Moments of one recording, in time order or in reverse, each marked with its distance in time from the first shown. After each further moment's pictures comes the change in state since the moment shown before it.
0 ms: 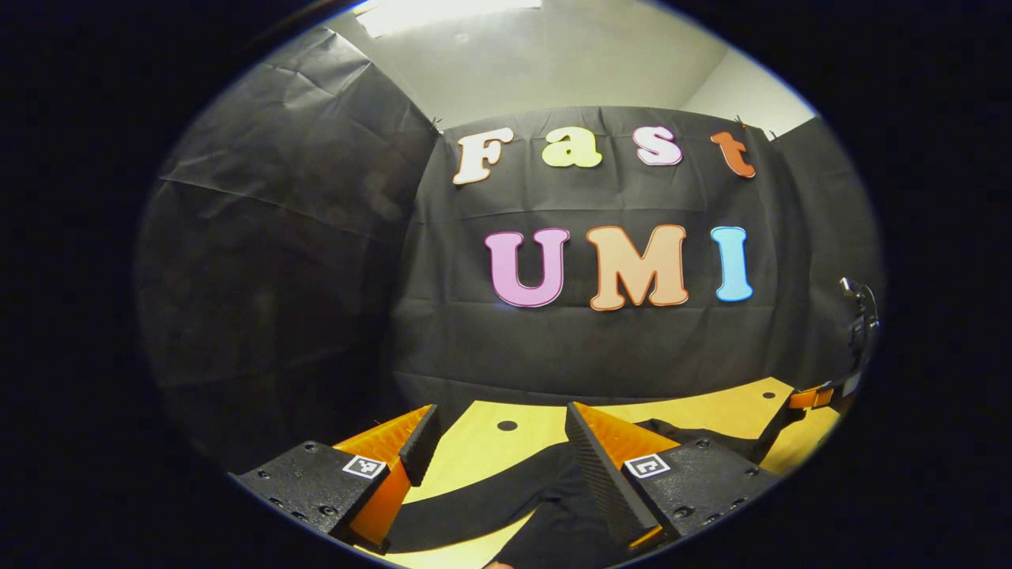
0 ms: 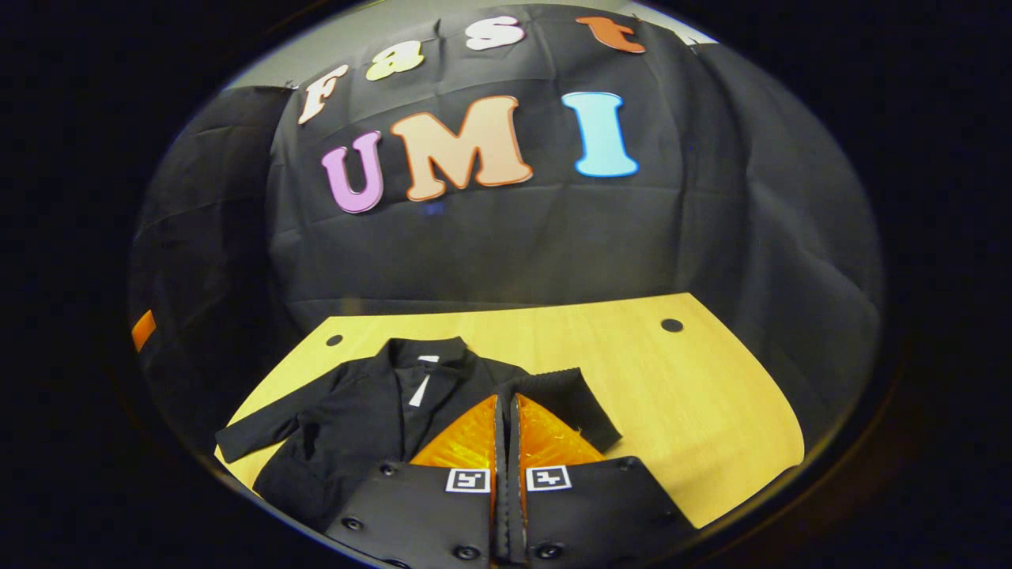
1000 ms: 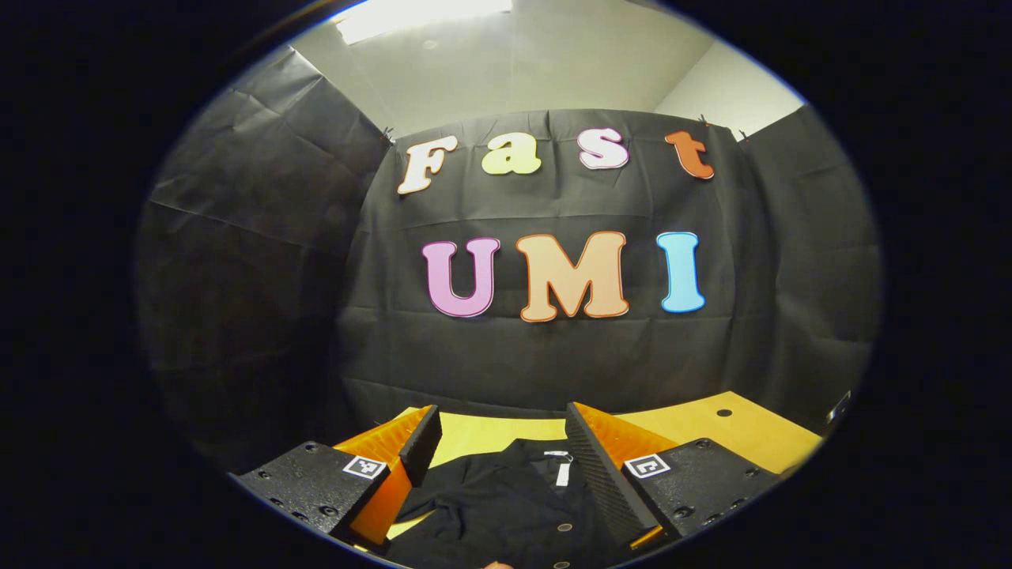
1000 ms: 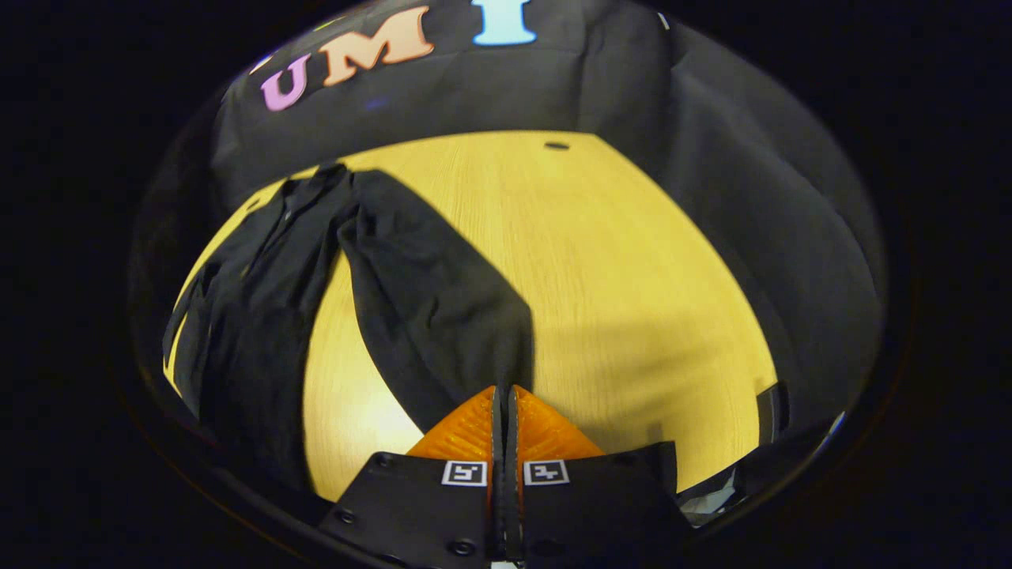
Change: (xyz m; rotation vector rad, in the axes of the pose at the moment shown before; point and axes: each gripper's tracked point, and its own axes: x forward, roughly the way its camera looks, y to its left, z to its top) left arm 0.009 -0.167 0.023 -0.008 -0.044 -0.122; right arm -0.086 -0.211 -0.224 0.069 0.415 -0.205
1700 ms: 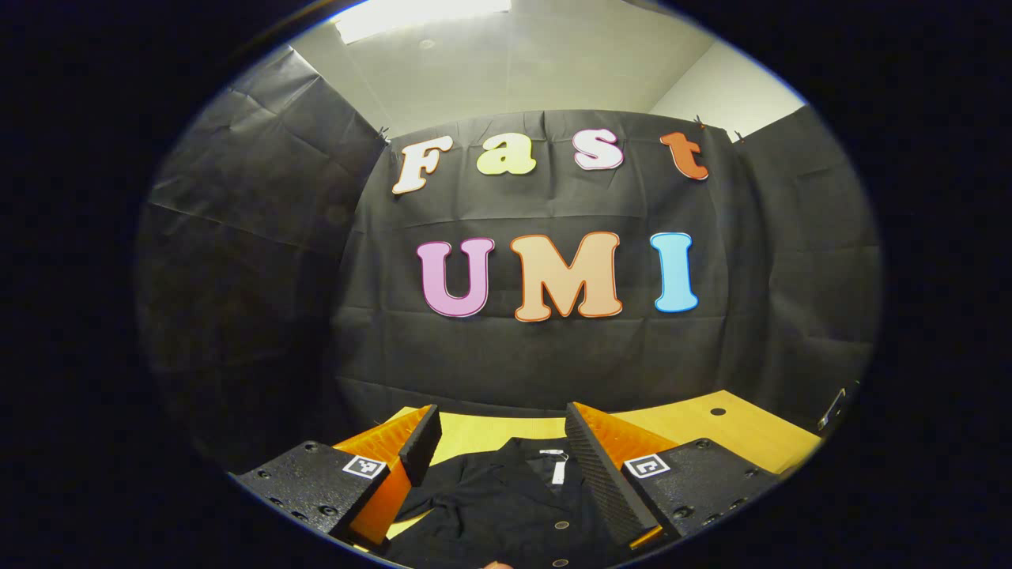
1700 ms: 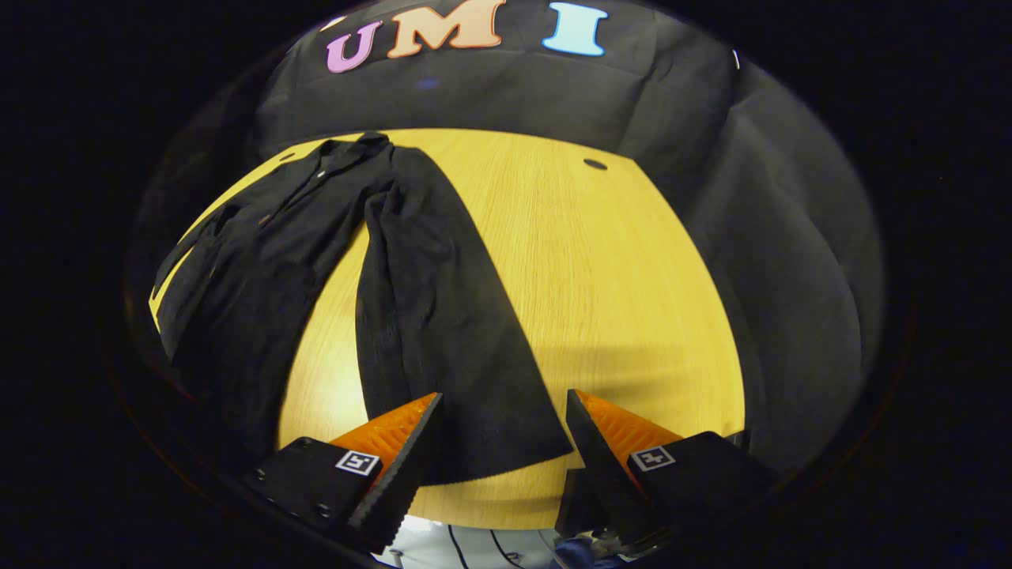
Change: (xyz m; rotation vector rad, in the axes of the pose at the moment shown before) left arm -0.006 -0.022 -0.006 -0.004 0.019 -0.020; right arm 0.000 -0.025 -0.040 -0.275 0.113 0.005
